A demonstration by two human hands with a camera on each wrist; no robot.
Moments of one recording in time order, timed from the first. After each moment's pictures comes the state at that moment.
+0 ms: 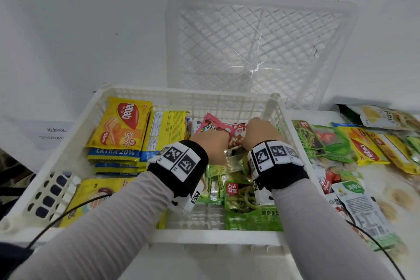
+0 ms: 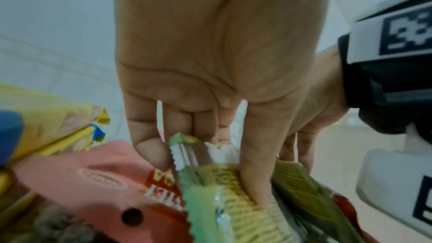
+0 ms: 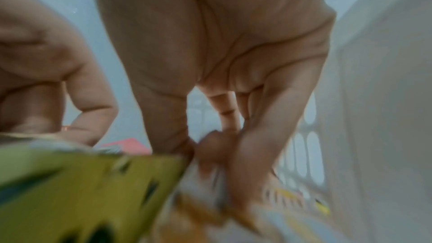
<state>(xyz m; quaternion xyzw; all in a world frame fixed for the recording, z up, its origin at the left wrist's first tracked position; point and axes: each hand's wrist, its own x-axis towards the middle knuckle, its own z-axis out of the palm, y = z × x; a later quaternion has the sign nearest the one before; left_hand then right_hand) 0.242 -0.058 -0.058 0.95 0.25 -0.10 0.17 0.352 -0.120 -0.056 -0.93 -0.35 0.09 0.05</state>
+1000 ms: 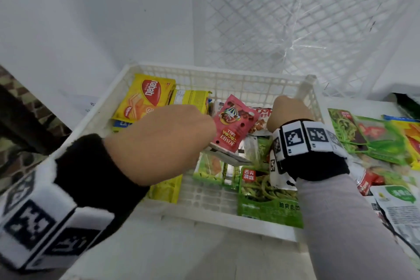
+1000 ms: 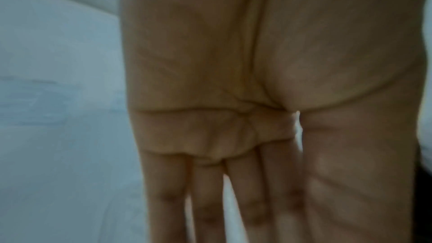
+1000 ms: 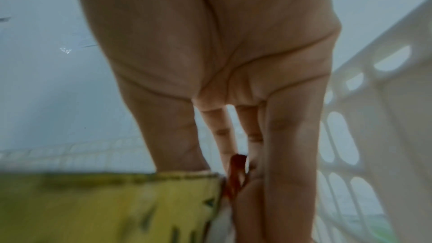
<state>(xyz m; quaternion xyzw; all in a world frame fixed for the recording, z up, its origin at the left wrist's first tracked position) 0.139 -0.097 0.023 0.97 0.22 -0.09 -0.08 0.349 -0.121 -0.032 -0.91 -0.39 0.10 0.06</state>
